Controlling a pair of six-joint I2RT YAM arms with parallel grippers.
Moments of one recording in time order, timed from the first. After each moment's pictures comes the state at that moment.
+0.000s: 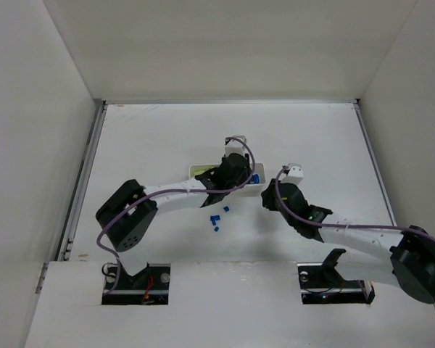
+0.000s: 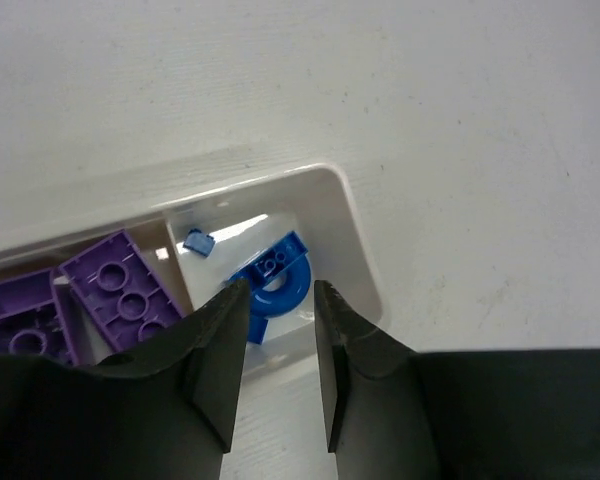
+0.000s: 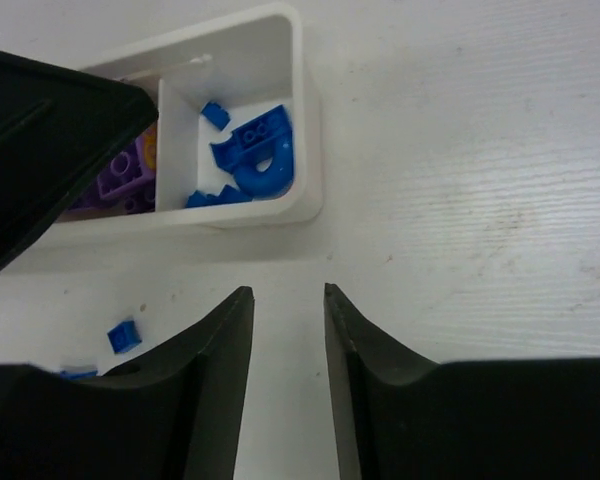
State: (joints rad) left arm -0.91 1.74 1.07 0.16 -0.35 -0.60; right arm 0.78 1.11 0.44 0.10 0.49 0.68
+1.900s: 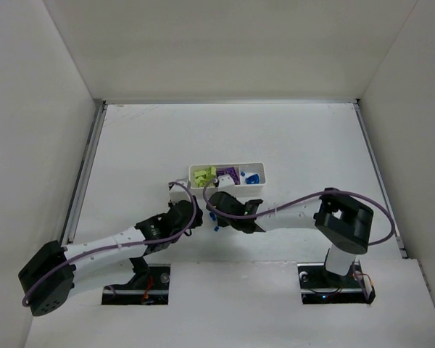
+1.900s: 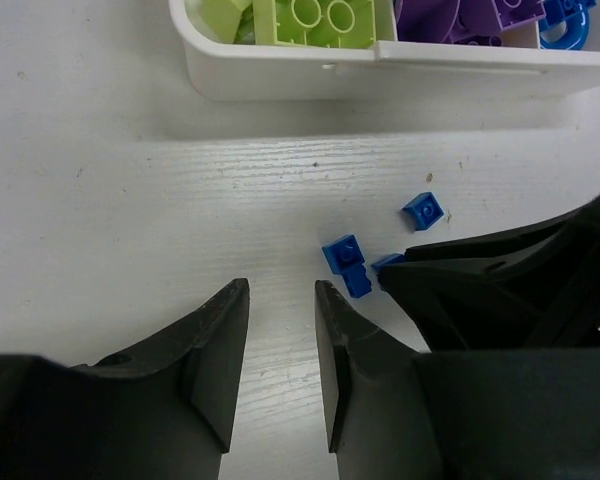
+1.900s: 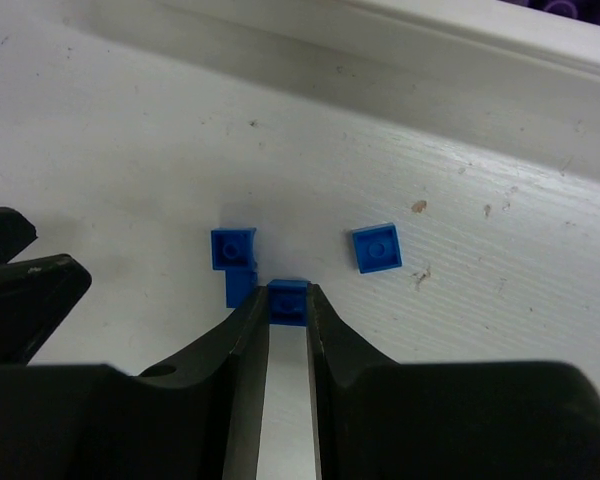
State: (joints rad) left arm -0.95 0.94 0.34 -0.09 -0.48 -0.79; right arm 1.15 1.76 0.98 -0.13 0.44 0.70
